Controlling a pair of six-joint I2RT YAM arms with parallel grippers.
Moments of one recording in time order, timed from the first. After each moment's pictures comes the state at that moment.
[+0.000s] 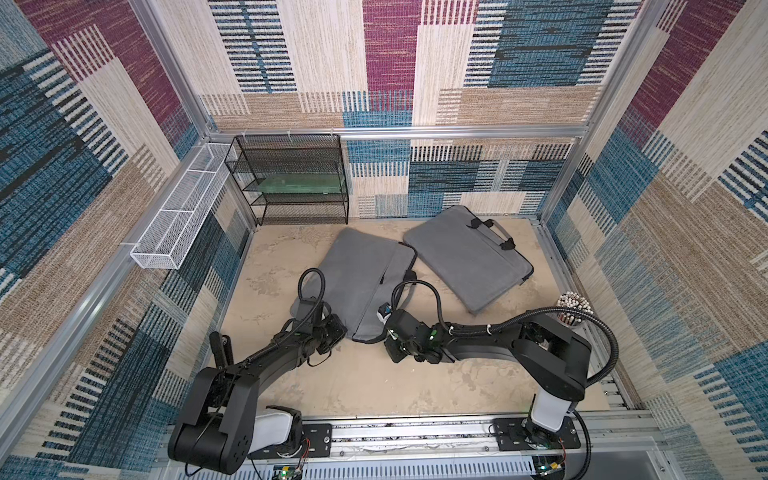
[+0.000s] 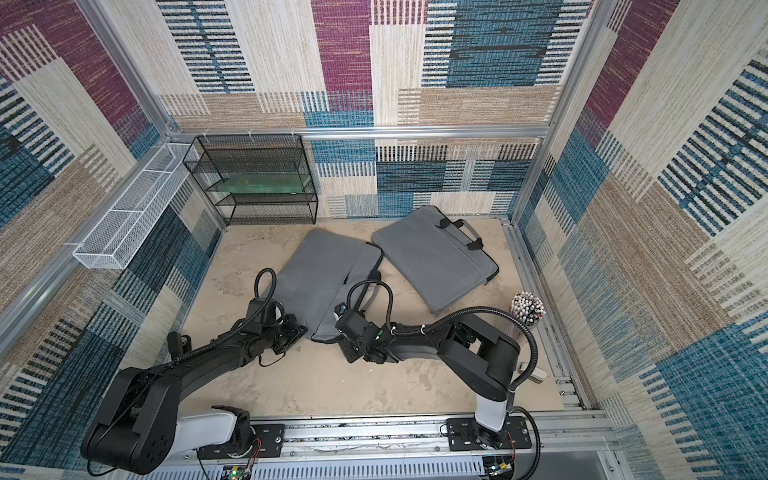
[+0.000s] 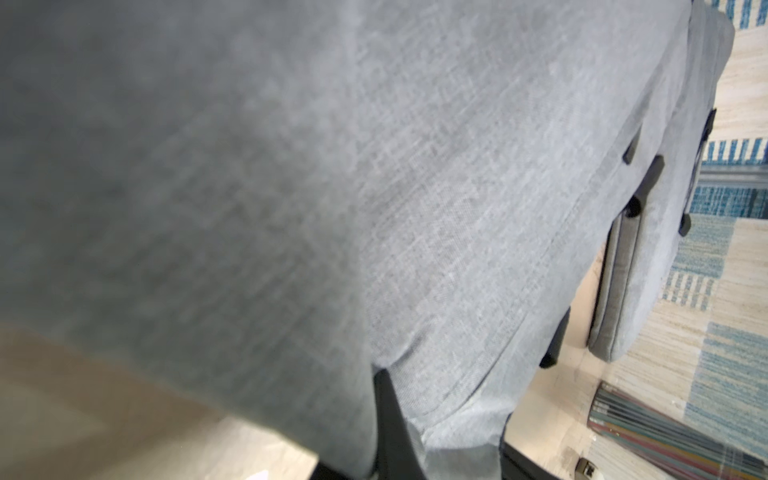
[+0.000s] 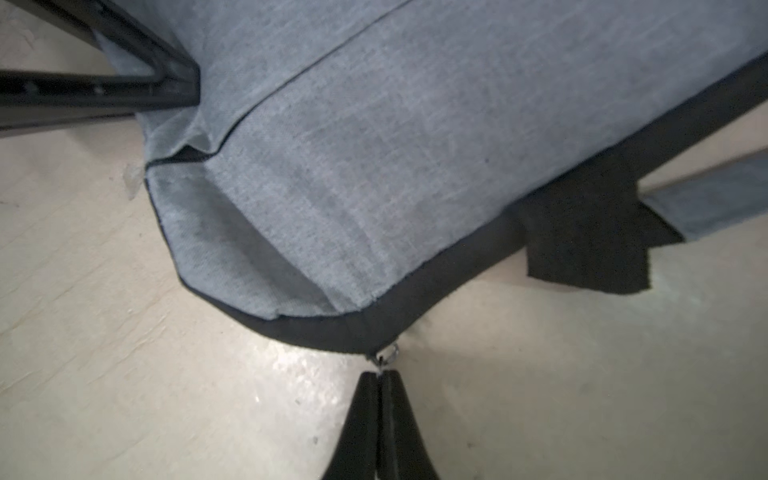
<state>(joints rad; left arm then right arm) -0.21 1.30 0.46 -0.09 0.27 -0.89 1.03 1.82 0.98 -0.09 0.10 0.36</state>
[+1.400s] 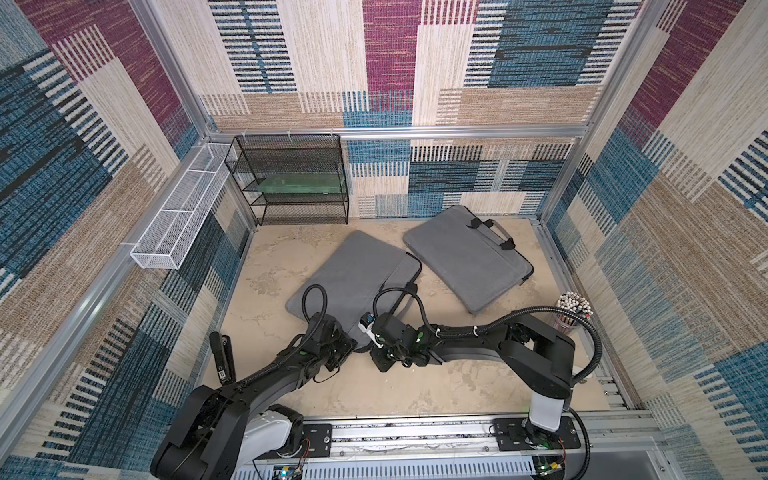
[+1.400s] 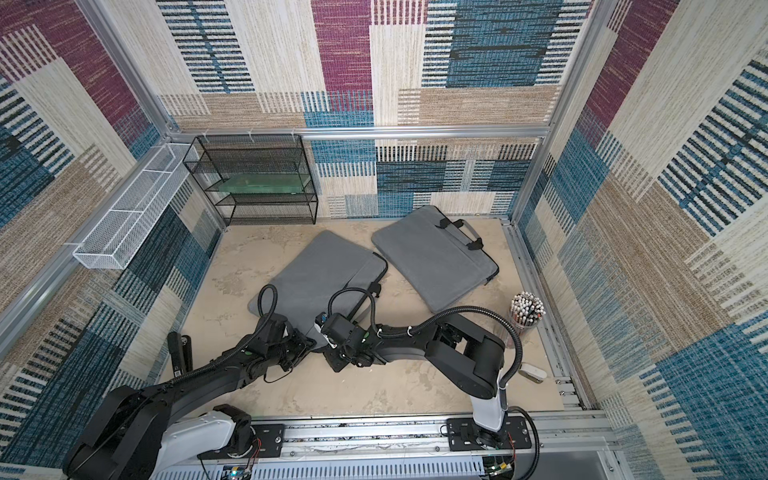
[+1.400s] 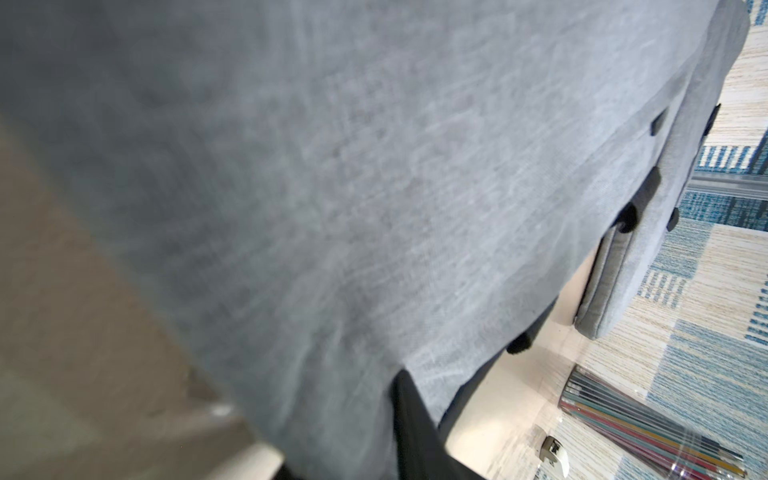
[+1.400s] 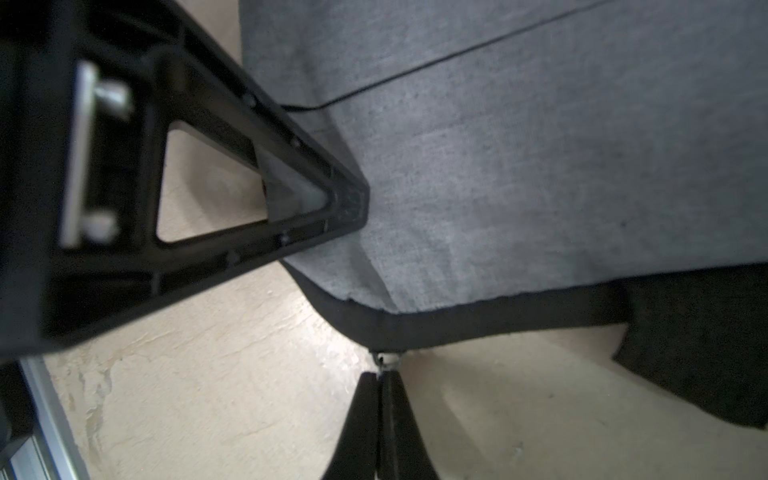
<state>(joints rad) -0.40 1.18 0.33 -0.04 0.22 -1.16 1.09 1.87 1.06 -0.12 -0.05 0.32</state>
